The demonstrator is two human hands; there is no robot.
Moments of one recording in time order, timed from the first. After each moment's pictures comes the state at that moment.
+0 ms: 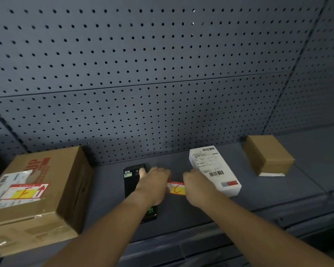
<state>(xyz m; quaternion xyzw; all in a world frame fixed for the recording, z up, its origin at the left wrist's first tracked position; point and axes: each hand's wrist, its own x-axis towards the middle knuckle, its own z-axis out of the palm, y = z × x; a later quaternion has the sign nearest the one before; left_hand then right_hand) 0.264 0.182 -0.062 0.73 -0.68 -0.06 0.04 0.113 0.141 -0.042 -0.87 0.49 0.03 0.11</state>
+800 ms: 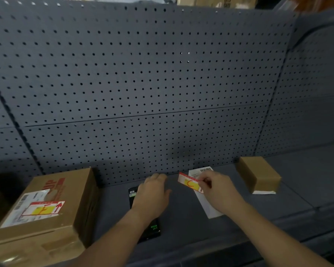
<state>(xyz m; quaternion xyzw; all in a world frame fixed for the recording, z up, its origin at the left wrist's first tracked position) 0.262 0.214 -0.012 0.73 -0.64 -0.02 0.23 0.055 0.147 0.015 -0.80 0.48 -0.28 0.22</state>
